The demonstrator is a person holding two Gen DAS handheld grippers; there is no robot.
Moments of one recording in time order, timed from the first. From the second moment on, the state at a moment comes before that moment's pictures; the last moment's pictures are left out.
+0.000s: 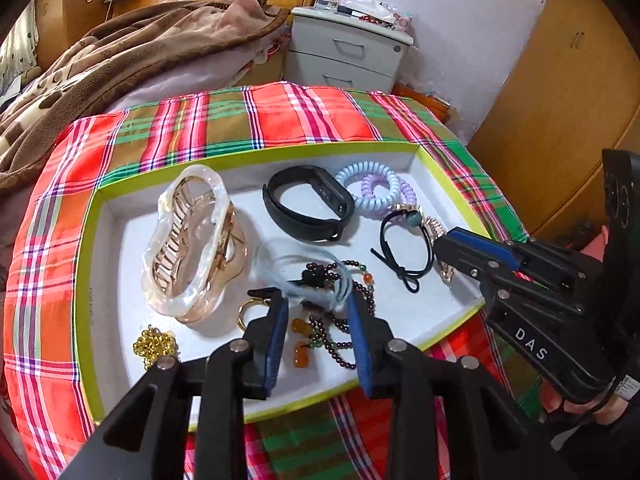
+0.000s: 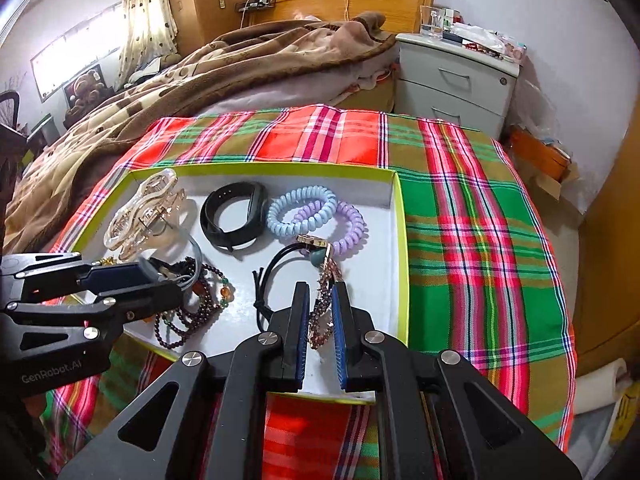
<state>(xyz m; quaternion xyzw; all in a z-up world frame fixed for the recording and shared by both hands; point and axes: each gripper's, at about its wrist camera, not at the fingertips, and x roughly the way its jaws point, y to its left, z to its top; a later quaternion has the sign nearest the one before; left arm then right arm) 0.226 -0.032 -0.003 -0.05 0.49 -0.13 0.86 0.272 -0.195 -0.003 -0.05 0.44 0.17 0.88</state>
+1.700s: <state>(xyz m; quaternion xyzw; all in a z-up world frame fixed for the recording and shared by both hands) 0.147 -0.026 0.026 -0.02 0.42 0.02 0.91 0.189 -0.203 0.038 0.02 0.37 0.15 0.92</state>
